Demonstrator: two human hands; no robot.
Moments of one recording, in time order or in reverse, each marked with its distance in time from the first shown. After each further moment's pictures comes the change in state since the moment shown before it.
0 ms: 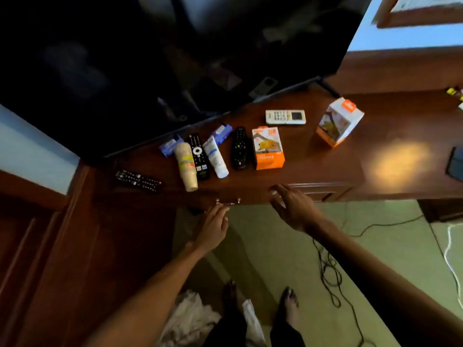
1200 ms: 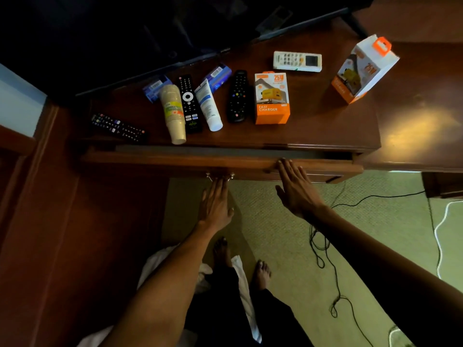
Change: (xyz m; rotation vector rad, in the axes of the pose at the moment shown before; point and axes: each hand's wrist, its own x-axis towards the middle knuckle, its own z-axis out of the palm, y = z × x) left_hand -0.023 0.020 0.087 0.223 -0.224 -0.209; right_hand -0.024 0.068 0.075 -0.275 -0.186 -0.007
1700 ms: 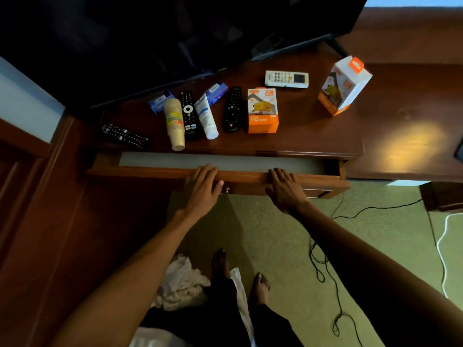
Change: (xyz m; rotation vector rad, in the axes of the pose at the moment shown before) left_hand -0.006 -0.002 -0.081 -0.122 0.360 0.056; right_hand 0.003 -0.001 -0.008 0.095 0.003 0.036
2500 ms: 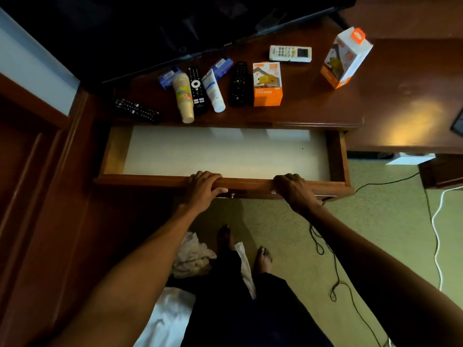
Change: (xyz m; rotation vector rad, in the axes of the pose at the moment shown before) left_hand -0.087 -0.020 0.007 -0.022 -0.275 -0.061; right_hand -0.098 -0.010 0.025 0.060 0.073 -0.091
